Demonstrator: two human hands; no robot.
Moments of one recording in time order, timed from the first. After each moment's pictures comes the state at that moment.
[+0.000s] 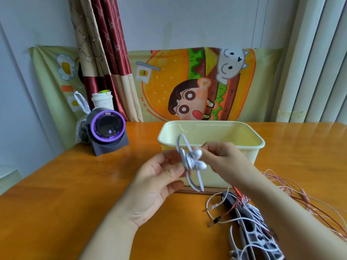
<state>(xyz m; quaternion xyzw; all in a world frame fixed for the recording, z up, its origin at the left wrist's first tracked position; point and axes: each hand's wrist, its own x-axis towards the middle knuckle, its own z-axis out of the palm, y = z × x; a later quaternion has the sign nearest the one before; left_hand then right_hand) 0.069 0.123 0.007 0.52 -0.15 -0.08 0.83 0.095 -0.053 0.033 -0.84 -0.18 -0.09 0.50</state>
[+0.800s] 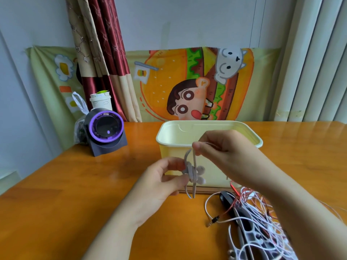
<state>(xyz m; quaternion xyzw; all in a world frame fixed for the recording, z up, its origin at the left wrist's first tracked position) 0.073 0.122 0.000 0.74 -0.16 -0.03 0.65 0.079 -0.059 0.060 -0.88 -0.25 -0.17 0.38</state>
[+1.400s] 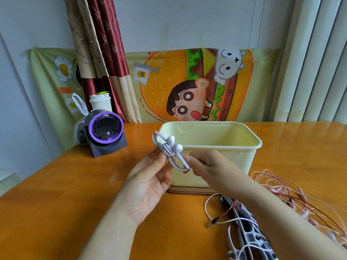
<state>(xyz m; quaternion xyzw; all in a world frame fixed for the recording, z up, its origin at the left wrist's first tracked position) 0.081 0.127 0.003 0.41 -0.09 -0.06 0.91 0.091 -0.042 0.029 -0.87 -0.23 -0.05 0.42</state>
